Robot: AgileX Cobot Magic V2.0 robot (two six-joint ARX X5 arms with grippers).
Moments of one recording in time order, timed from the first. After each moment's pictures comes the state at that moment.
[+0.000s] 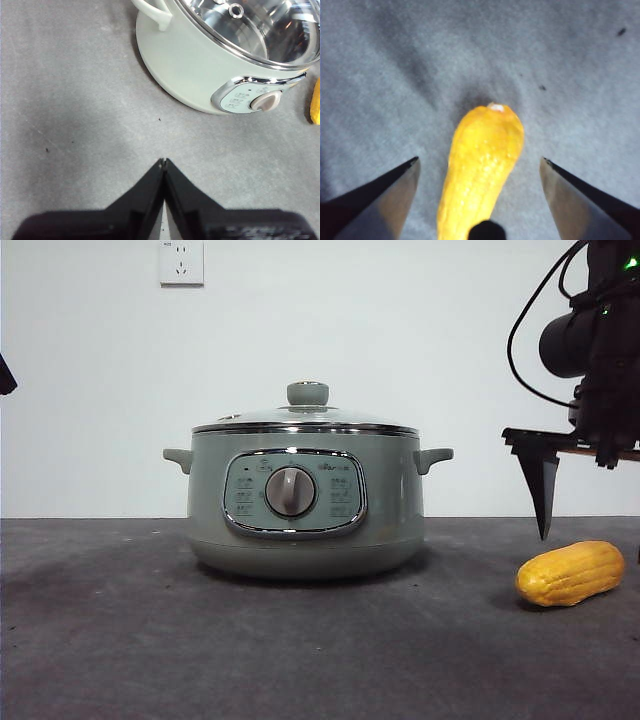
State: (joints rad) left arm -0.07 0.92 0.78 -0.61 0.37 -0.06; right arm 0.12 1.84 1.35 -0.94 -0.13 0.75
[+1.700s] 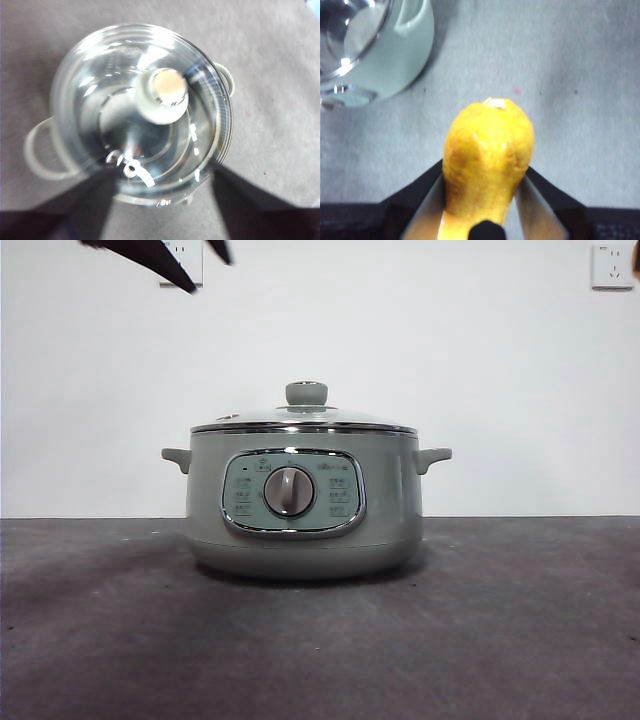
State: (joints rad) left arm -0.32 1.77 2.05 -1.18 0.36 -0.04; right arm 0.14 1.20 1.43 -1.27 -0.14 0.13
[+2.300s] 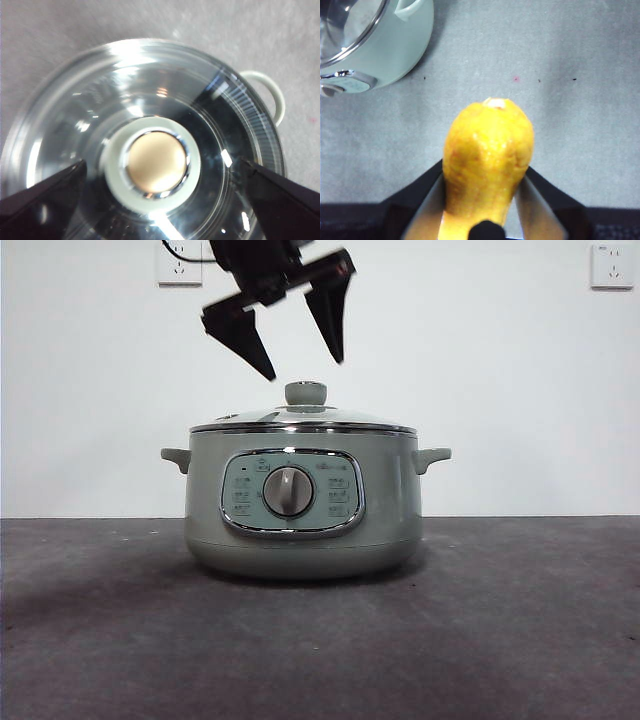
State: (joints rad) left arm -0.52 2.13 2.33 -1.14 0.07 0.00; right arm 0.15 1.17 1.43 -1.31 -0.14 0.13
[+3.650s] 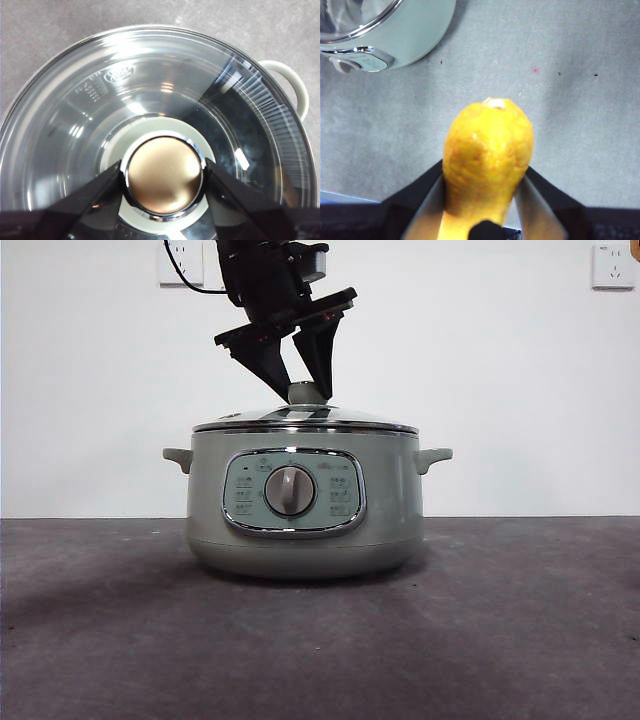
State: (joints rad) left arm -0.52 2.18 2.33 -1.11 0.07 0.03; right arm 0.23 1.17 1.43 -1.34 -0.14 0.13
